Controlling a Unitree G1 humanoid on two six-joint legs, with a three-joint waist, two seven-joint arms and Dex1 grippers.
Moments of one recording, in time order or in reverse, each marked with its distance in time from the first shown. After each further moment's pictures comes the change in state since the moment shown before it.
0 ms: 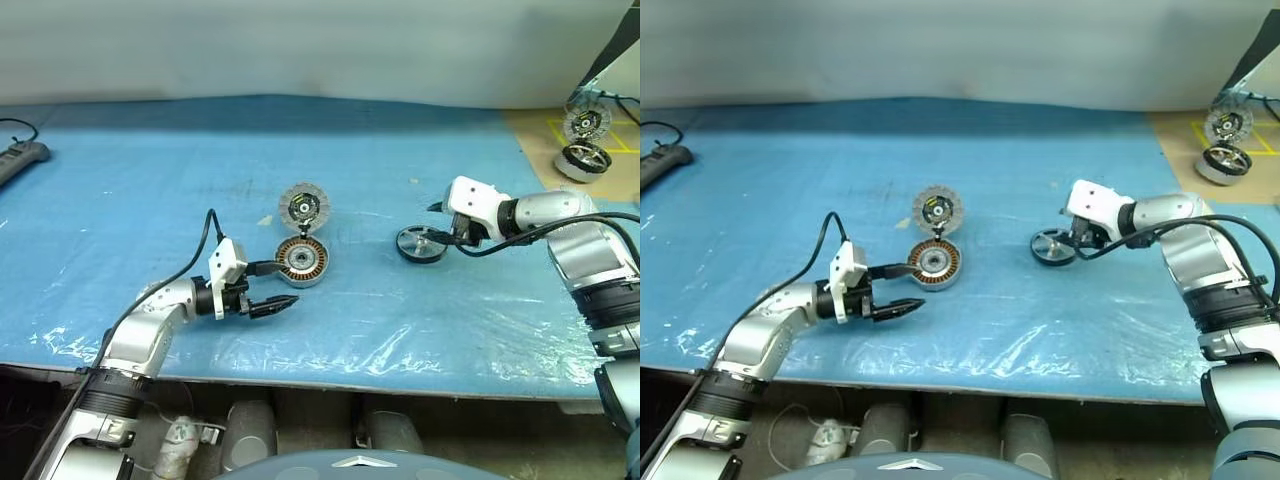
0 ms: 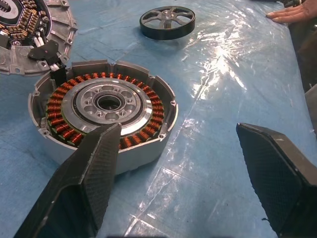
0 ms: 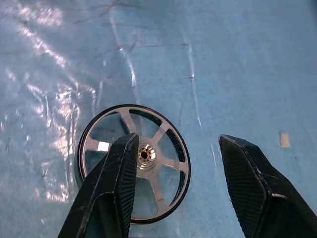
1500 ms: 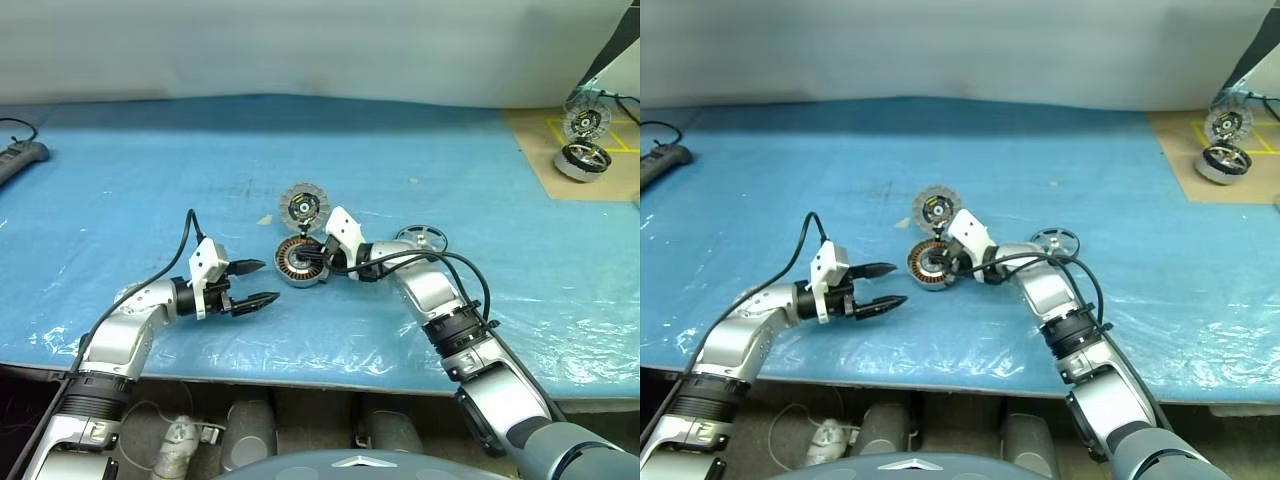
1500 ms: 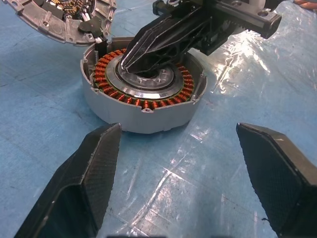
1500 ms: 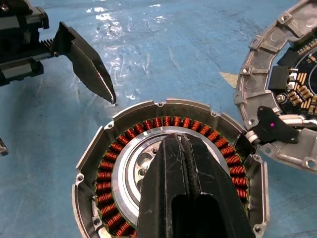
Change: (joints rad) left arm 0.012 0.060 0.054 0.032 0.003 0.009 0.005; right arm 0.064 0.668 0.087 0.011 0.128 0.205 -0.349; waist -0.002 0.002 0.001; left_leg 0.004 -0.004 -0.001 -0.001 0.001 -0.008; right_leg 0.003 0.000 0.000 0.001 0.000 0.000
